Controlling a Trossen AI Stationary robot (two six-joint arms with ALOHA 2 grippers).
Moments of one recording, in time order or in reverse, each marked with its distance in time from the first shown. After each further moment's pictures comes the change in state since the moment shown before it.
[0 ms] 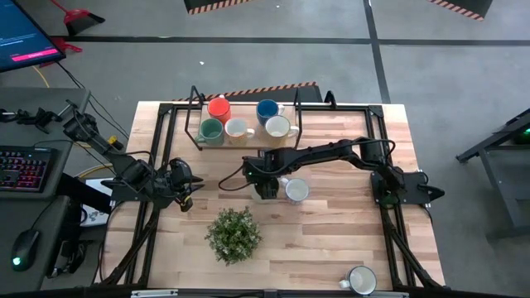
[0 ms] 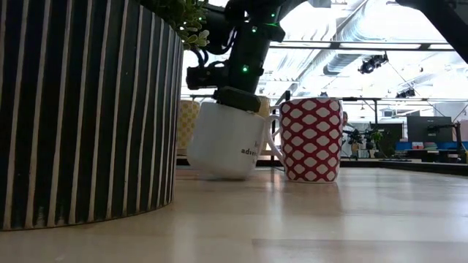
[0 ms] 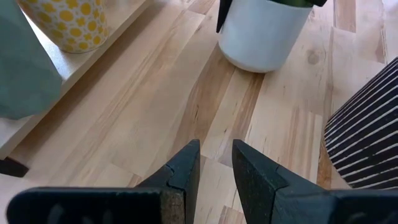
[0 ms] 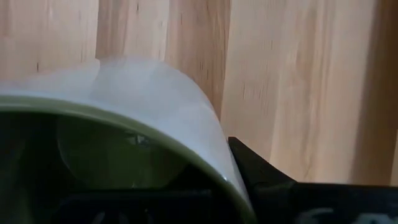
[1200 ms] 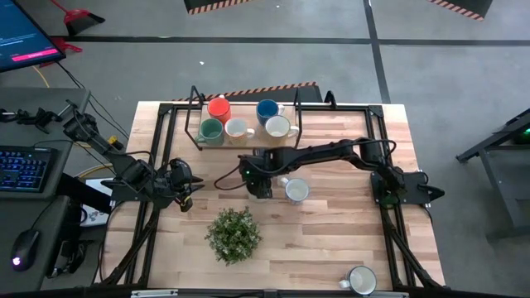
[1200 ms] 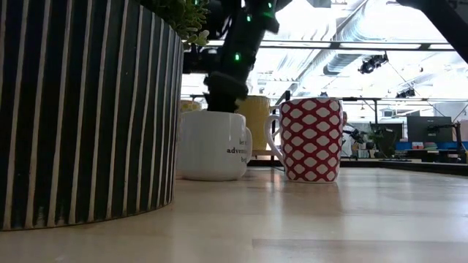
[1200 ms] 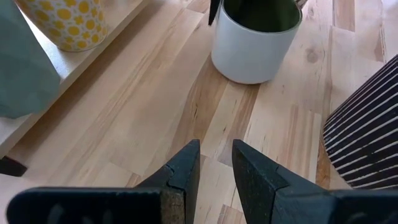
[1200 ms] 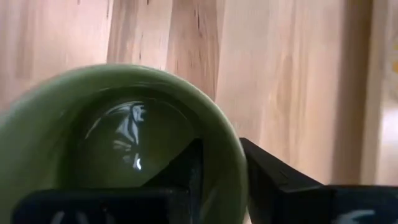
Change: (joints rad) left arm 0.000 0.000 0.000 0.000 0.006 0.000; right arm 0.007 -0.004 0.064 0.013 0.010 -0.024
